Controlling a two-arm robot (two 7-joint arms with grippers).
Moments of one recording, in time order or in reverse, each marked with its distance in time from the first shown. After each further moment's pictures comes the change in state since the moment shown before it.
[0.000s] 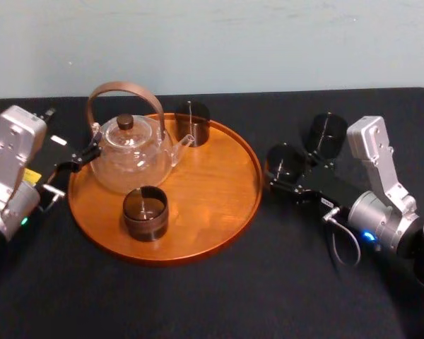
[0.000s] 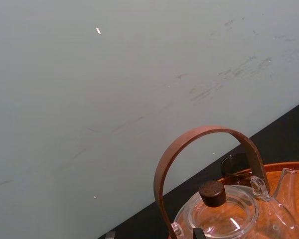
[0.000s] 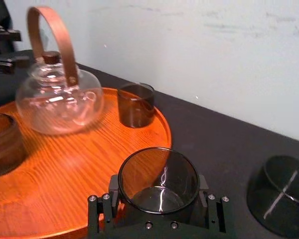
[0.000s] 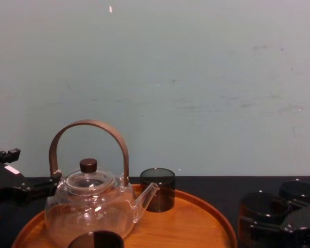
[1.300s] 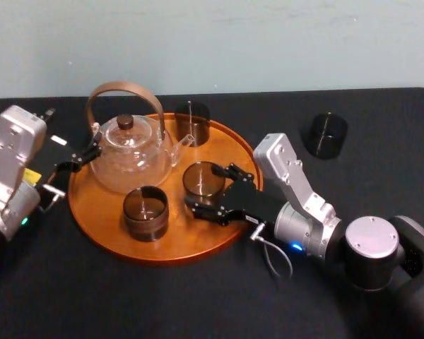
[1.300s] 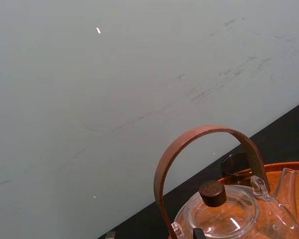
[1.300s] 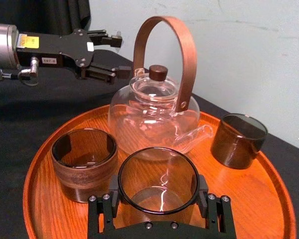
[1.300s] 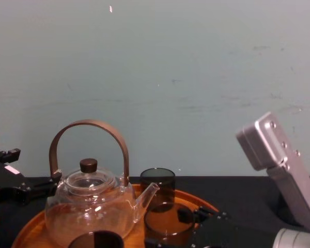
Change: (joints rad) left arm 0.000 0.000 0.000 0.000 0.000 0.000 0.000; right arm 0.078 -0.110 -0.183 0.026 -0.124 -0.033 0.042
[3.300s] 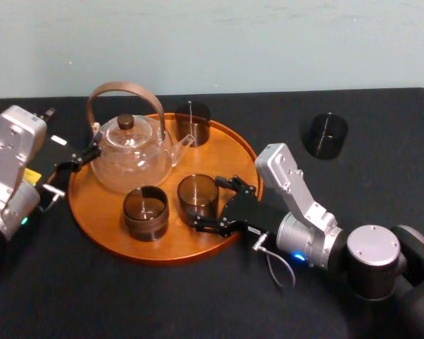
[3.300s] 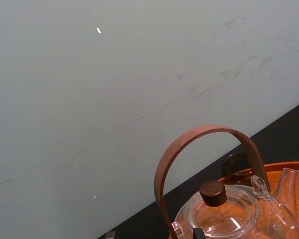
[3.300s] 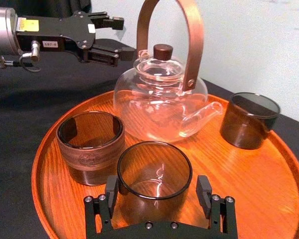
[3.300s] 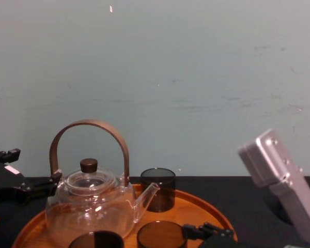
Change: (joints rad) left arm 0.000 0.000 0.000 0.000 0.000 0.000 0.000; right arm -0.013 0.000 -0.008 0.023 0.021 0.020 0.010
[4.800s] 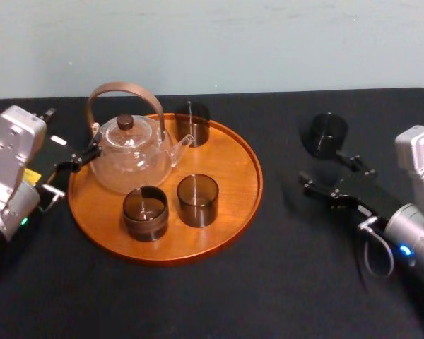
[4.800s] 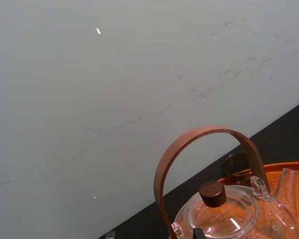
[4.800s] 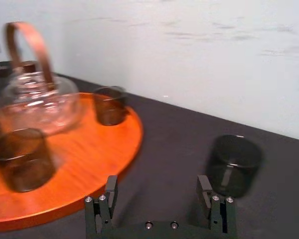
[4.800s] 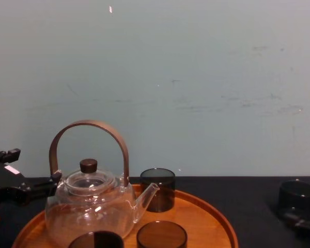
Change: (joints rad) left arm 0.000 0.000 0.000 0.000 0.000 0.000 0.000; right arm -0.217 0.161 0.295 -0.190 0.149 0.002 -0.118
